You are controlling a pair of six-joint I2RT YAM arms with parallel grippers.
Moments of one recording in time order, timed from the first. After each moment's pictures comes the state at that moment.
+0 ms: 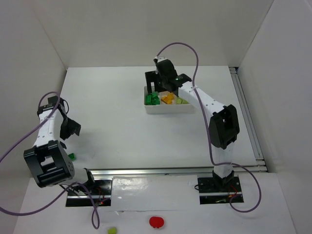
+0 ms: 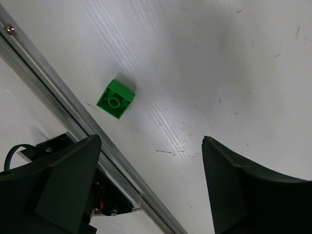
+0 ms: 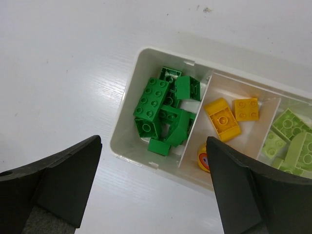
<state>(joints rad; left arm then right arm) 0.39 1.35 1.05 -1.11 -0.29 -0.69 0.58 1.95 1.78 -0.49 0.09 0.28</state>
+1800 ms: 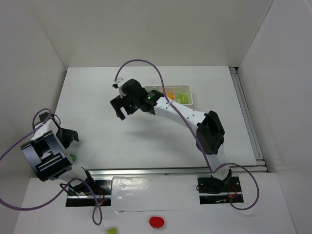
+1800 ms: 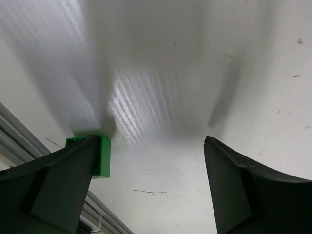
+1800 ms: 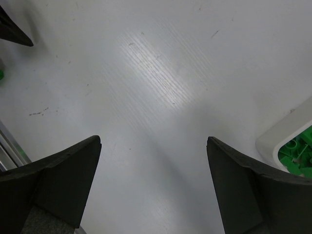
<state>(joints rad) 0.64 1.47 0.82 -0.79 -0.09 -0.74 0.91 2.03 1.87 -0.50 -0.03 0.12</state>
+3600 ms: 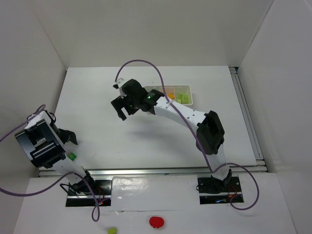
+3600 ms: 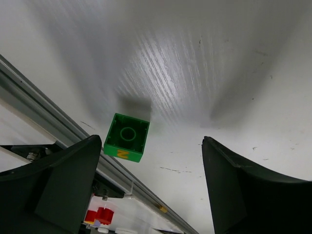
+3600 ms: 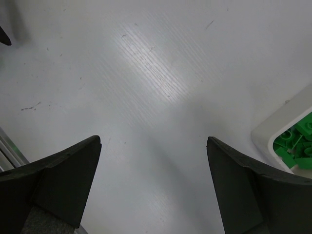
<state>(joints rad) 0.68 1.65 1.03 -1.04 -0.09 -0.60 0.91 2.04 1.88 -0.55 -0.01 0.12</state>
